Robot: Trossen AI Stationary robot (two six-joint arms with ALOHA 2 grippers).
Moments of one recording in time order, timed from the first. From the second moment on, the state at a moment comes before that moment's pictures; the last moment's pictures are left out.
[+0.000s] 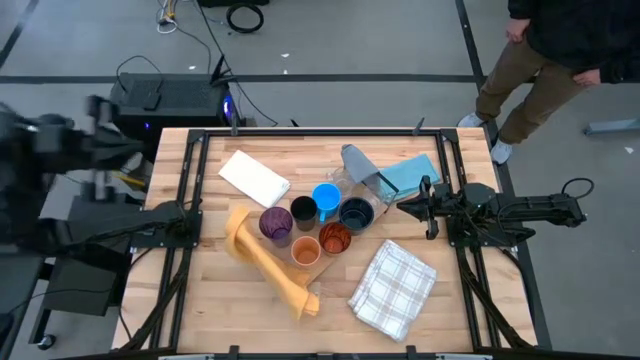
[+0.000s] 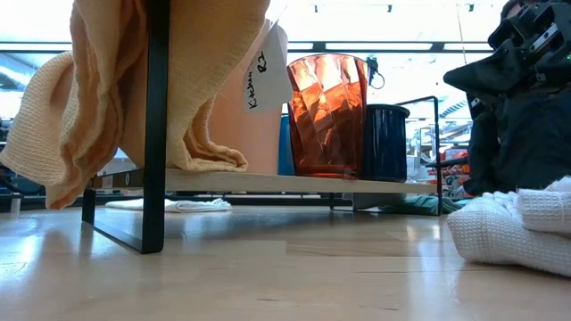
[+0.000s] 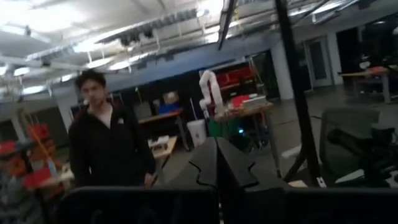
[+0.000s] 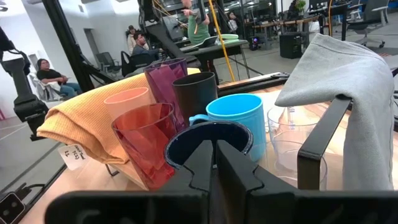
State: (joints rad) left arm 0.54 0.64 1.57 -0.64 0.50 0.13; right arm 0.00 0.10 0.04 0.02 0.05 0.21
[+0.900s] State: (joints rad) left arm 0.53 0.17 0.42 0.10 0.18 -0.35; right arm 0.00 0.10 0.04 0.02 0.05 0.21
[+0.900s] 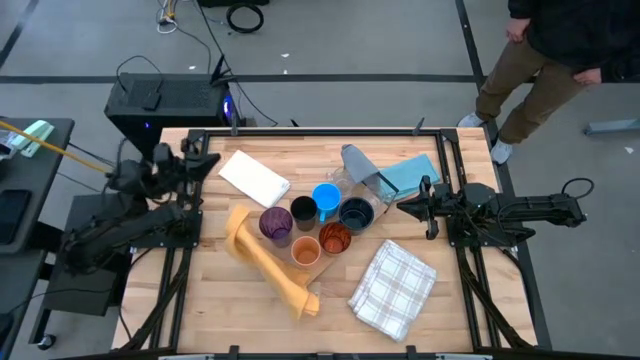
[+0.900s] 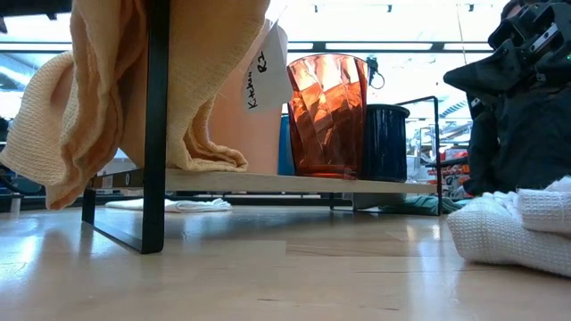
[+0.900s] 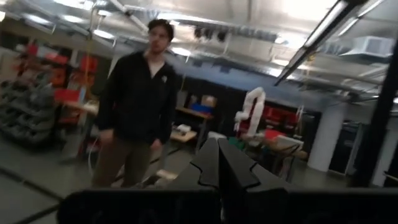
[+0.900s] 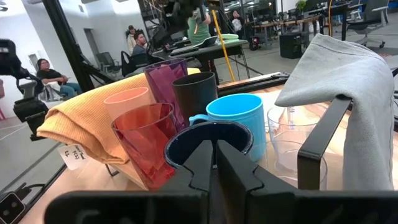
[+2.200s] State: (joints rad) left arm 0.10 0.18 0.11 0.22 -0.07 -0.15; right arm 0.00 0.10 0.04 0.02 0.05 0.21
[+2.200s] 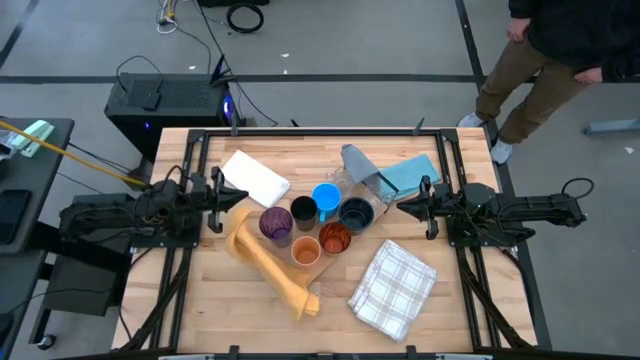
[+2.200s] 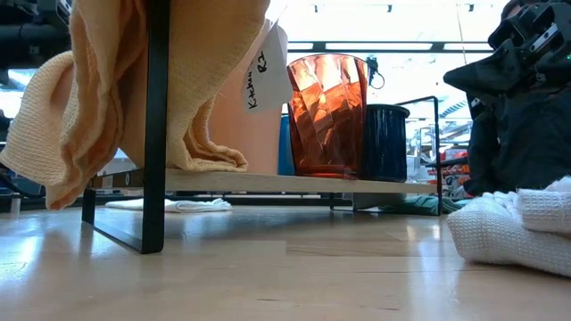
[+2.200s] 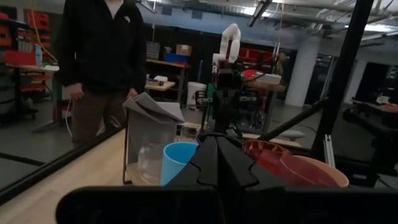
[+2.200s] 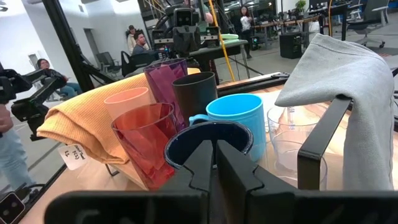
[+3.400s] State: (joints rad) left arm -0.04 0.18 0.01 0.29 -0.05 -0.08; right arm 0.00 0.10 0.04 0.02 0.05 0.21
